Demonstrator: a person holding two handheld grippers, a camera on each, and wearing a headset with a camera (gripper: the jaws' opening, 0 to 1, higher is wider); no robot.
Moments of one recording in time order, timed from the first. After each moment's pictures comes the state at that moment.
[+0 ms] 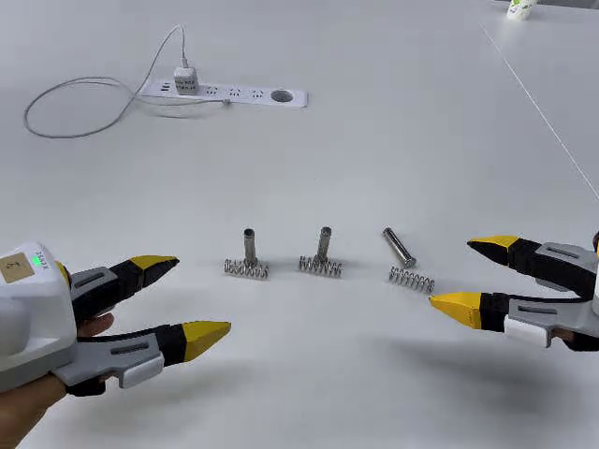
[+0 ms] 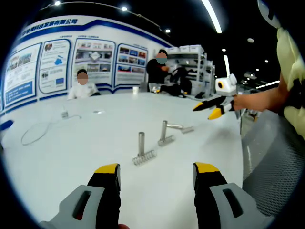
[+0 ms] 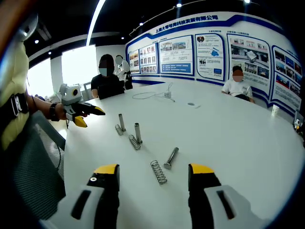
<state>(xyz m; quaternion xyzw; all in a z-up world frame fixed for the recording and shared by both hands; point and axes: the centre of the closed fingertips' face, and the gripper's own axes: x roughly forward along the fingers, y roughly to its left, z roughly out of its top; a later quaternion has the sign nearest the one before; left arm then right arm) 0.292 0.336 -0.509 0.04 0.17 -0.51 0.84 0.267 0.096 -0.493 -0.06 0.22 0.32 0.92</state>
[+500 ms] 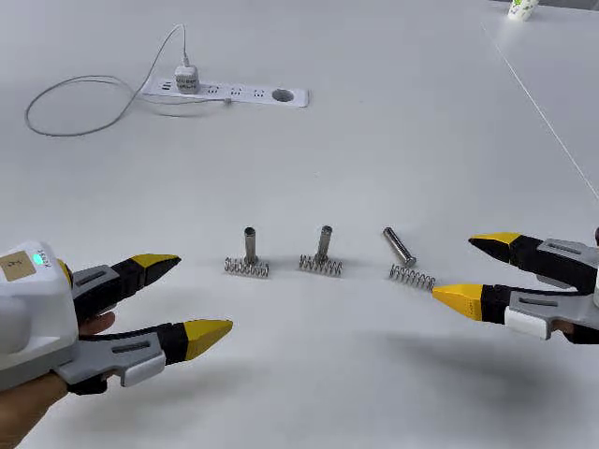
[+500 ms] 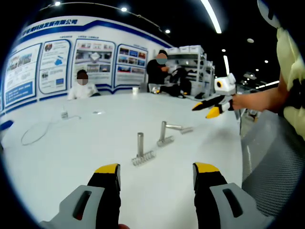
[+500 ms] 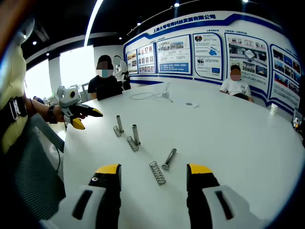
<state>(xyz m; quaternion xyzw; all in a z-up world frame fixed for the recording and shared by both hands) 0.291 0.335 -0.508 0.04 0.17 -0.51 0.84 0.271 0.093 -0.490 -0.05 0.23 0.31 0.92</state>
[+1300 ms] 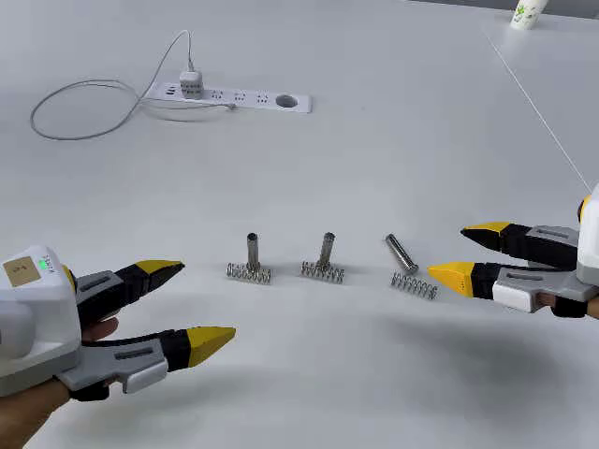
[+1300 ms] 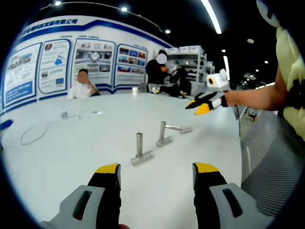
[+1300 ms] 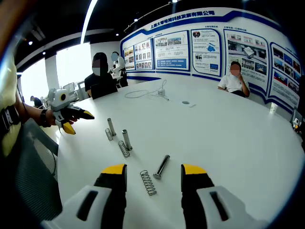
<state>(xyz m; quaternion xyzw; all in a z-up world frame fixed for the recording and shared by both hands) 0.289 0.334 -0.507 0.04 0.17 -0.51 0.84 0.302 0.094 -0.488 -0.06 0.25 0.30 0.92</state>
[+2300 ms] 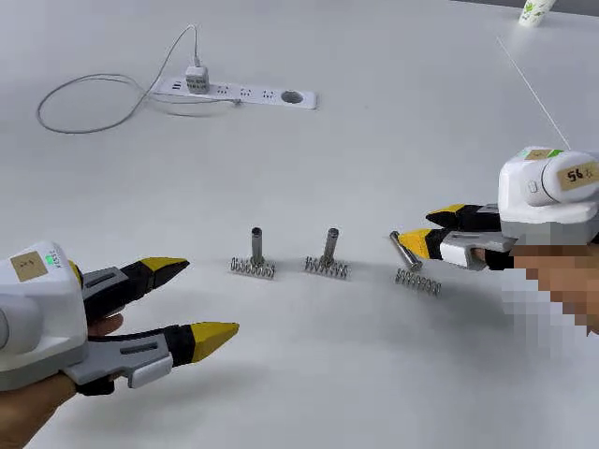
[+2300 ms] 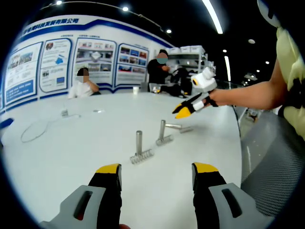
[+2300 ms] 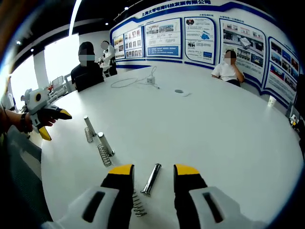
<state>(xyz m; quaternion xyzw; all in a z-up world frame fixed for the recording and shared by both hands) 0.286 0.334 -0.511 0.03 0.17 -0.51 0.84 0.351 0.105 -0.519 -0.07 0.31 0.26 0.91</state>
